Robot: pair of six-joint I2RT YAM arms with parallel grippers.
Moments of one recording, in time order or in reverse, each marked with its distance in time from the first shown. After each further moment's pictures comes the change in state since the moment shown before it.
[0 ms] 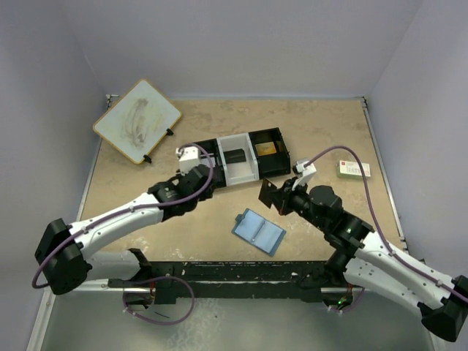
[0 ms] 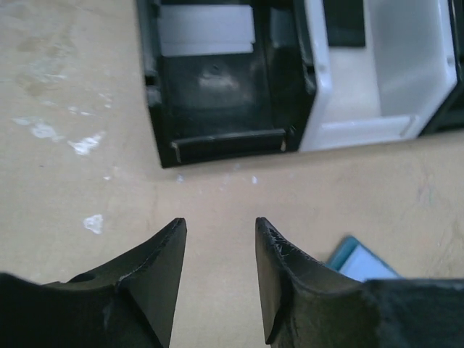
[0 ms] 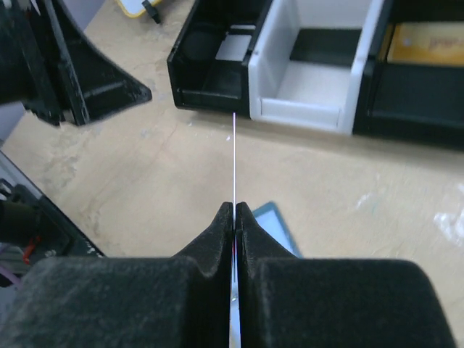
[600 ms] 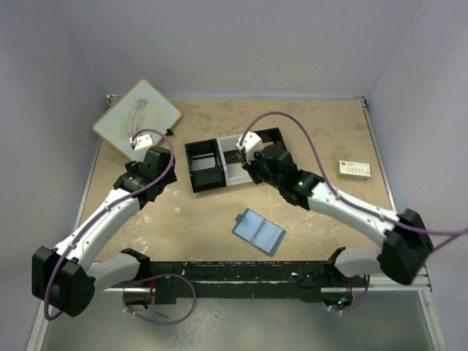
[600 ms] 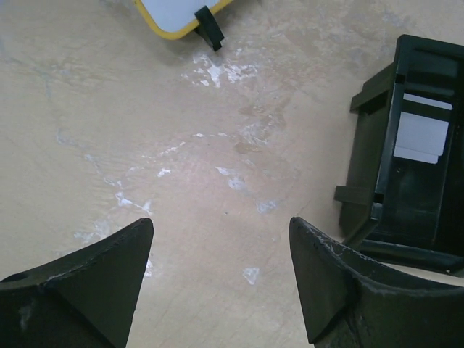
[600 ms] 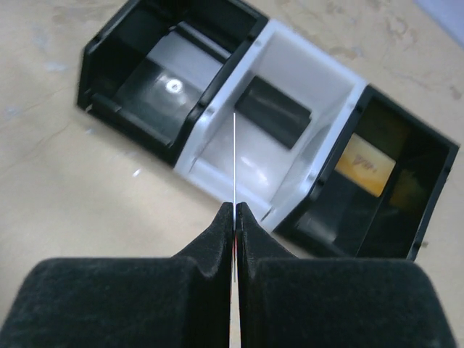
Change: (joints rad) left arm 0.491 -0.137 -0.012 -0.121 0.014 0.198; right arm -0.019 0.554 0.348 0.080 -0.018 -0.599
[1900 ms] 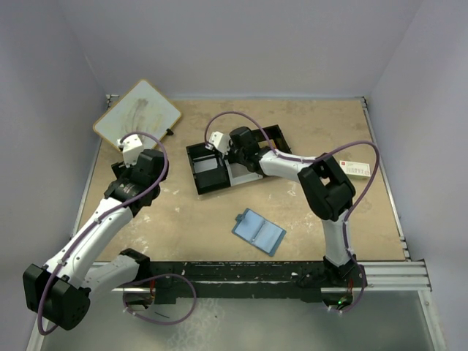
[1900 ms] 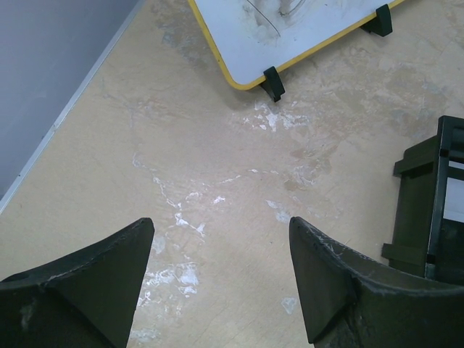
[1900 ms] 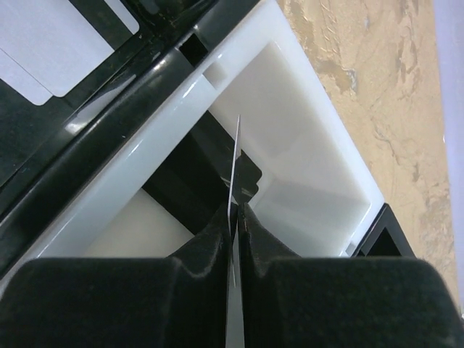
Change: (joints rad) left arm 0.002 -0.108 -0.002 -0.037 -0.209 0.044; right arm -0.135 0.829 0.500 0.064 0.042 -0.558
